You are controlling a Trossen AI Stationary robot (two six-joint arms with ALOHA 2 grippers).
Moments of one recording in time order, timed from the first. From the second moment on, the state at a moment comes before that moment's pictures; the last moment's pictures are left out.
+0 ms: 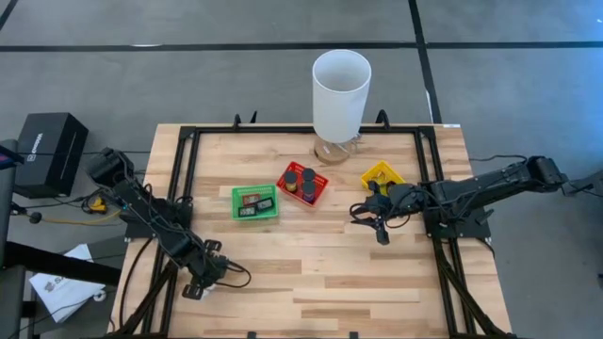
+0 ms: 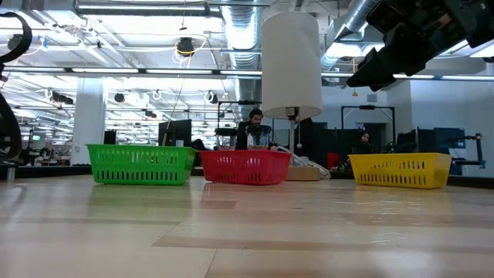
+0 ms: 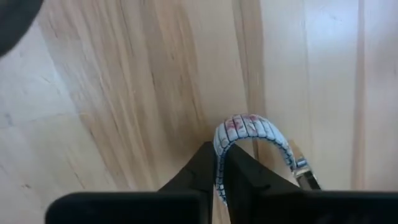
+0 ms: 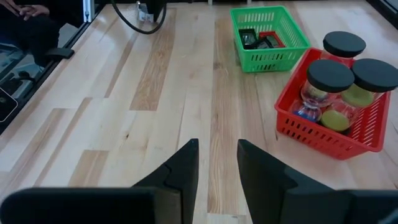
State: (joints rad) left arm -0.81 1.35 0.54 -0.45 0.10 -0.63; right arm 0.15 0.97 0.47 -0.01 0.05 0.07
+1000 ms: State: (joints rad) left arm -0.81 1.35 0.54 -0.39 -0.09 -0.47; right arm 0.15 0.97 0.48 0.11 0.05 0.08
